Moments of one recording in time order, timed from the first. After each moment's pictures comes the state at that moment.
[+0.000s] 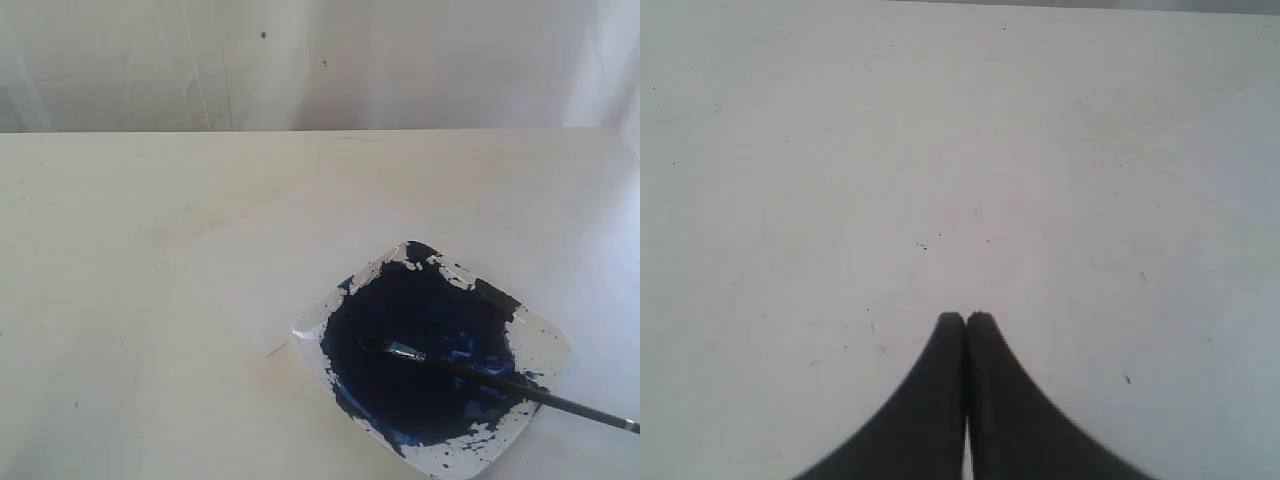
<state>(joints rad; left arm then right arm) 0.01 0.00 0.02 -0.06 0.40 -0.01 0.10 0.01 0.00 0.00 0.34 0.06</state>
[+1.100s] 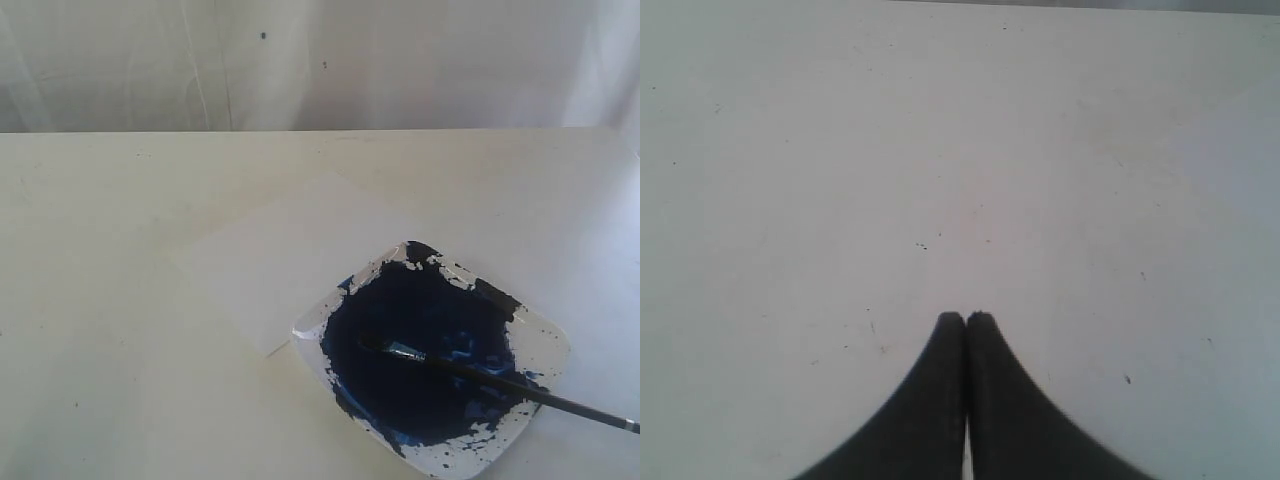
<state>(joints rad) 0.01 0.00 0.02 -0.06 0.40 -0.01 0.10 0.01 0.00 0.00 0.34 0.06</state>
